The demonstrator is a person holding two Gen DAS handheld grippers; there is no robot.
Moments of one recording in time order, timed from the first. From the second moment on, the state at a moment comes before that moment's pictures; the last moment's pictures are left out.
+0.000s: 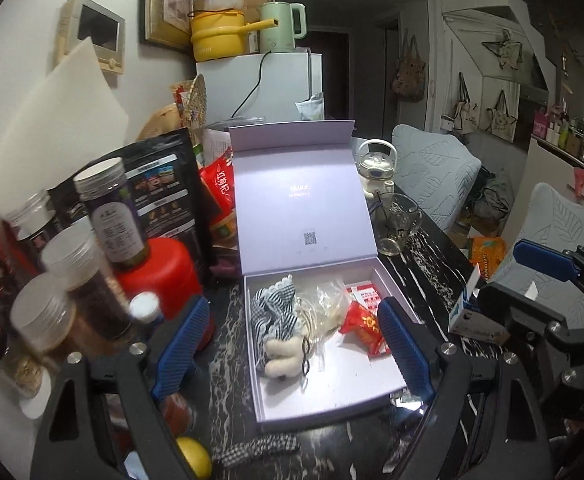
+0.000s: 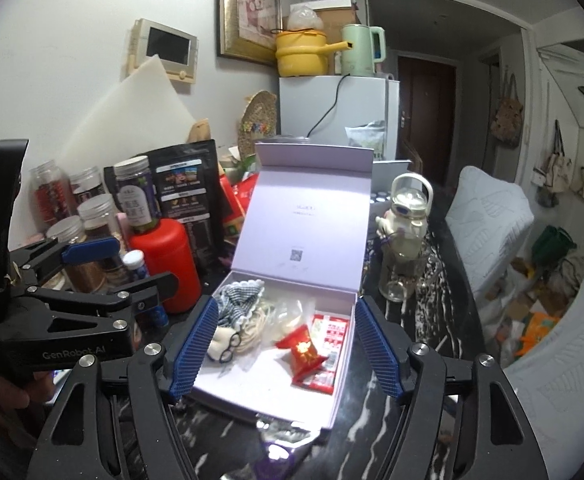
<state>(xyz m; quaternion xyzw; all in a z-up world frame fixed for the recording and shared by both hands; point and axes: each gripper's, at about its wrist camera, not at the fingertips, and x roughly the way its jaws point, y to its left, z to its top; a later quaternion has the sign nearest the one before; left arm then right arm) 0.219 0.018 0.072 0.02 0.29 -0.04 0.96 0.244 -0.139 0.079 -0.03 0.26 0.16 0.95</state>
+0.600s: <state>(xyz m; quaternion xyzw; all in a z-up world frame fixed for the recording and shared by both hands) 0.124 0.022 0.058 0.02 0.28 -0.06 0.96 0.154 -0.142 0.069 -0.03 0.26 0.16 0.95</state>
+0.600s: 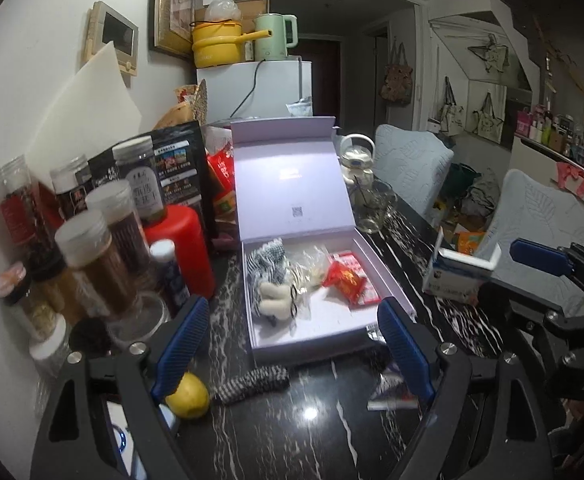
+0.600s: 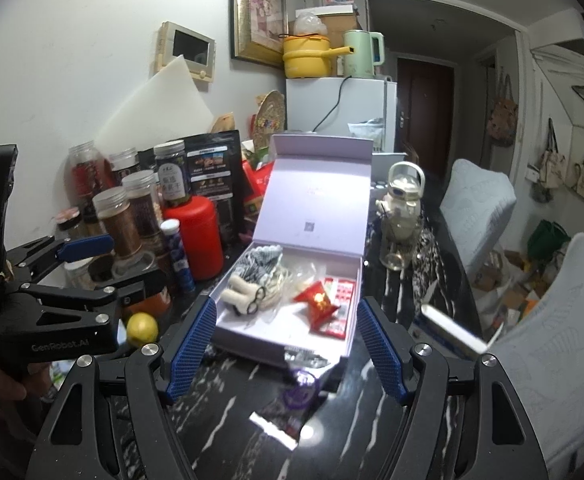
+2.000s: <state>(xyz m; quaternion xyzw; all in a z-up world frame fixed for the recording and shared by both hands) 0.085 0.068 -0.081 -0.06 0.39 -0.07 0.92 0.150 -0.133 -0.081 0.04 0.42 0.11 0.90</state>
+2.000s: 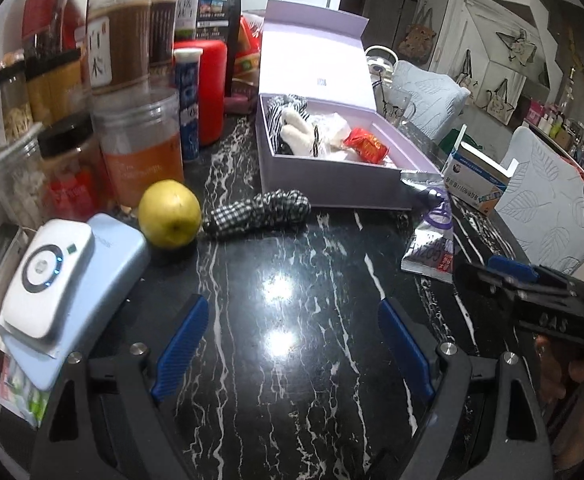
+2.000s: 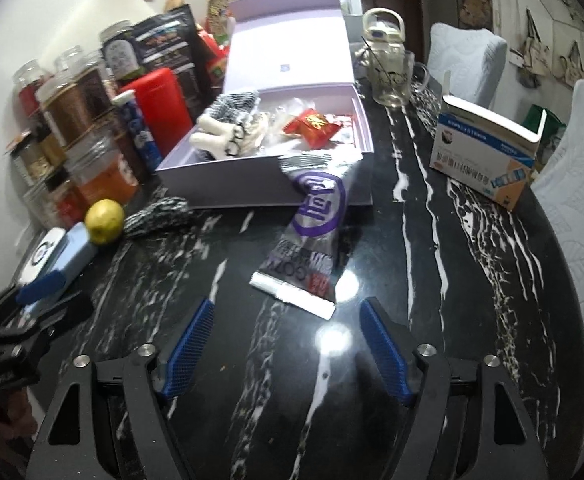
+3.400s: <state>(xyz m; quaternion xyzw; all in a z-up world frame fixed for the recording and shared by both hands) 0.208 0.033 -0.109 0.08 0.44 -0.09 0.89 0.204 -0.156 -0.100 0.04 0.43 0.15 0.89</state>
